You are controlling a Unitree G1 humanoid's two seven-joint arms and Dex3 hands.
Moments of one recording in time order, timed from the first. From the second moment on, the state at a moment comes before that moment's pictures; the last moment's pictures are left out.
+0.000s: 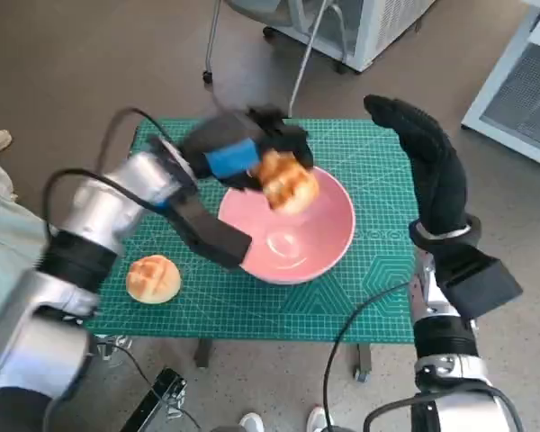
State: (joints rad) left arm -1.14 0.50 -0.67 0.83 1.06 -0.49 0.30; right arm -0.81 -0.16 -0.15 0.88 0.16 -1.03 0.38
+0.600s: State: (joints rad) left arm -1.14 0.43 -0.71 0.99 1.01 -0.54 0.09; right arm -0.78 -0.19 -0.16 0.83 0.16 -1.00 0.37
